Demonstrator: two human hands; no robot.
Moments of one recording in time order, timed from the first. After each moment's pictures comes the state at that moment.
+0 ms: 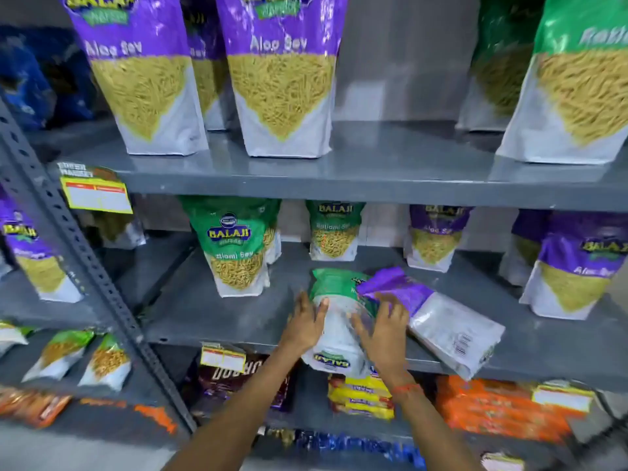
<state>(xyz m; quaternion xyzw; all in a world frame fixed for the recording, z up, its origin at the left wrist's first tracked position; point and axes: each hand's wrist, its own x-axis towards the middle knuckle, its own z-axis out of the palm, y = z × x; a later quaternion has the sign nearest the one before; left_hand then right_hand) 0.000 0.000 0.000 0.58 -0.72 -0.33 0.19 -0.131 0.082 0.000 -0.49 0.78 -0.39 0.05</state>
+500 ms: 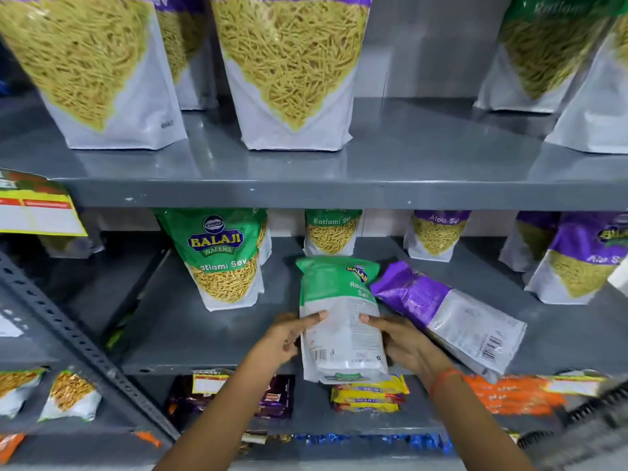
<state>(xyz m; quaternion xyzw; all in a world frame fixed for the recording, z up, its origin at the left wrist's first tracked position) 0.041 -0.056 0.005 0.44 -0.43 -0.76 0.19 -0.156 0.028 -0.020 -0.19 0.52 -0.55 0.62</state>
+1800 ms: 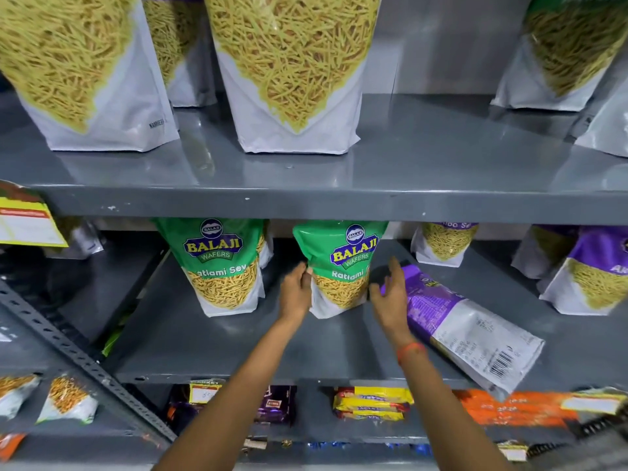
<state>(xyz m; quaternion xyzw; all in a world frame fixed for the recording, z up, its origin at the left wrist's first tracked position) -0.004 -0.114 0.012 0.46 -0.66 -0.44 0.40 -0.158 -0.043 -0.013 -0.36 0.67 -0.62 0.20</state>
